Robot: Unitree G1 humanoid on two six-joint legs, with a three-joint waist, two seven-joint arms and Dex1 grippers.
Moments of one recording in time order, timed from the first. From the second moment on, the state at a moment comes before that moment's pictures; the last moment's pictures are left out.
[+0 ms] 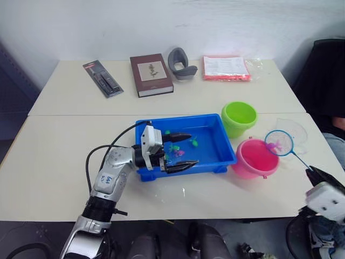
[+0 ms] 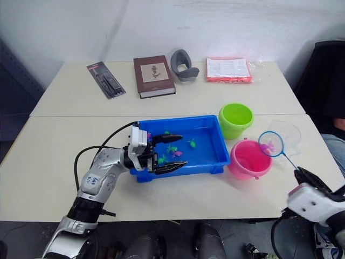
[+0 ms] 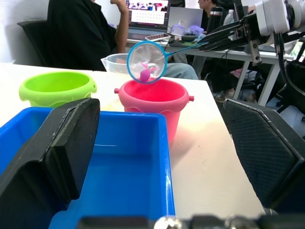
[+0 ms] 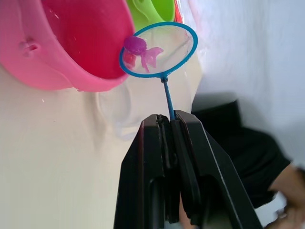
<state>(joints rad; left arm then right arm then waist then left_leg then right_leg) -0.43 0.28 -0.14 0.02 -0.41 0.13 -1.02 0.60 -0.61 -0.67 -0.54 -0.40 -0.31 0.45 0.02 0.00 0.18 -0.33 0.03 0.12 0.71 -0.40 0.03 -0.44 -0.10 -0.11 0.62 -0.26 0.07</state>
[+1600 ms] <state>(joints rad) -0.25 0.63 0.13 0.08 -0.42 0.04 -1.12 -0.35 -0.88 0.23 -0.39 0.09 0.61 0.74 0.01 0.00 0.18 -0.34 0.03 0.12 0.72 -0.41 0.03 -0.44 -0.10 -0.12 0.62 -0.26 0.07</state>
